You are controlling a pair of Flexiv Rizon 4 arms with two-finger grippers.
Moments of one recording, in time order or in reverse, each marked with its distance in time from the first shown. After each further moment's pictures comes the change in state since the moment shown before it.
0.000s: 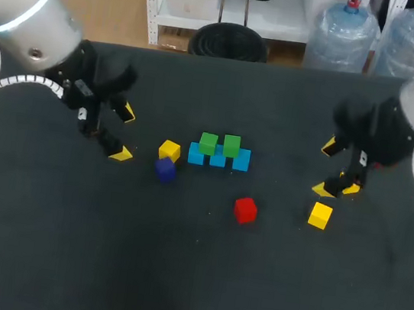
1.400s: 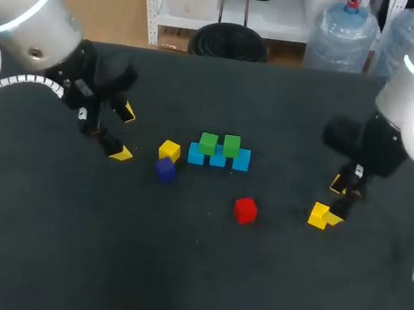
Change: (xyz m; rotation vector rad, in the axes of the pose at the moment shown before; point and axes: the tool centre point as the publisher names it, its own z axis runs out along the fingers) left arm 0.000 0.000 0.000 0.000 0.000 0.000; right arm 0.041 0.032 0.014 -0.228 0.285 0.140
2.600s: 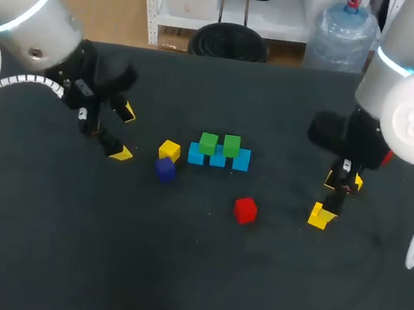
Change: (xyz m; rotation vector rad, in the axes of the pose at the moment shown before) left arm 0.000 0.000 0.000 0.000 0.000 0.000; right arm -0.010 0.001 -0.003 0.014 0.071 -0.027
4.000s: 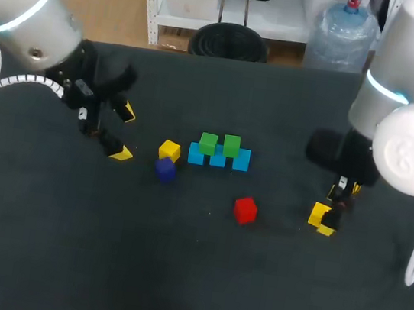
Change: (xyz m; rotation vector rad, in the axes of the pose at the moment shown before) left arm 0.000 0.000 0.000 0.000 0.000 0.000; right arm 0.016 -0.002 0.030 0.032 0.054 0.051
